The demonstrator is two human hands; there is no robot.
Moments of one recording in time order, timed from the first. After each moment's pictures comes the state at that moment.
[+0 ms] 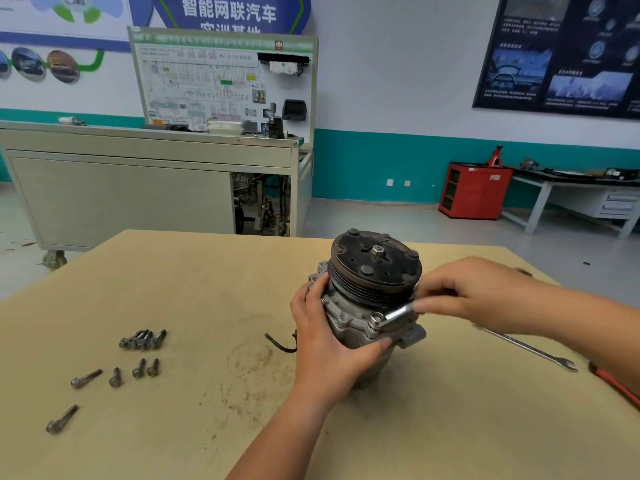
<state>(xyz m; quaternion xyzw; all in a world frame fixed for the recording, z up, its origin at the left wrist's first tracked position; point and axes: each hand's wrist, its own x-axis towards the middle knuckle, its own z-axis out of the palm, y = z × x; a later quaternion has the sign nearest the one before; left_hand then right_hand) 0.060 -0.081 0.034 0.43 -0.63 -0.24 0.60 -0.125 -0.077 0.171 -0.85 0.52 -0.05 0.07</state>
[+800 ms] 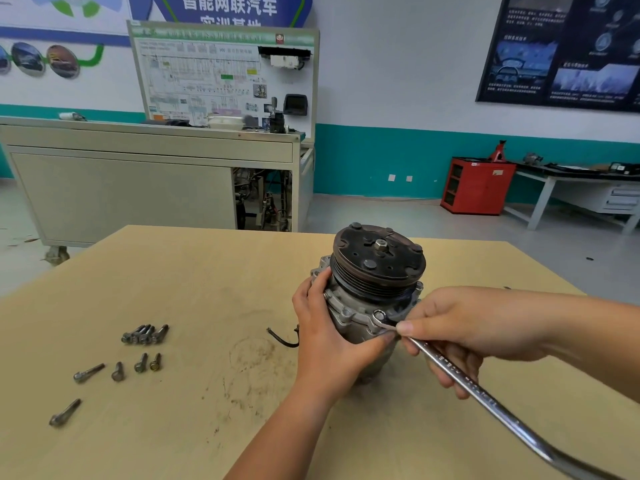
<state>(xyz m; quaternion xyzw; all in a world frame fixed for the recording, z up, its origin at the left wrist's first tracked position) 0.060 -0.082 0.031 0.44 -0.63 -0.23 0.59 -0.098 -0.050 0.162 -0.69 0.51 -0.04 0.52</state>
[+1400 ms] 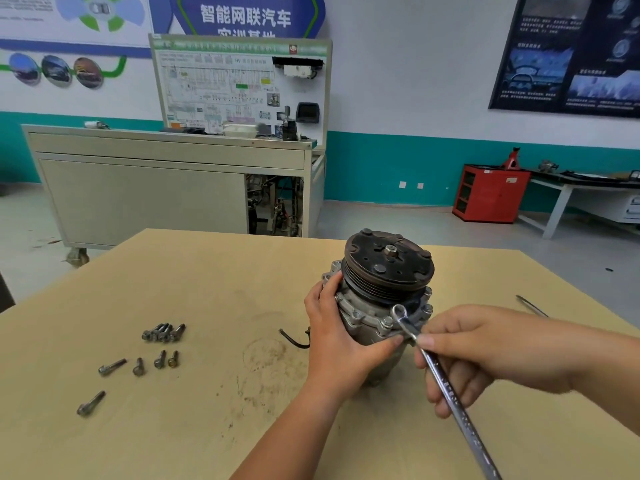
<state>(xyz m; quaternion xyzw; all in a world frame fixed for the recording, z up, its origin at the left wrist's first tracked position) 0.060 -0.083 0.031 0.44 -0.63 -0.22 0.60 -0.104 -0.035 0.151 -0.68 0.49 -0.11 0.53</state>
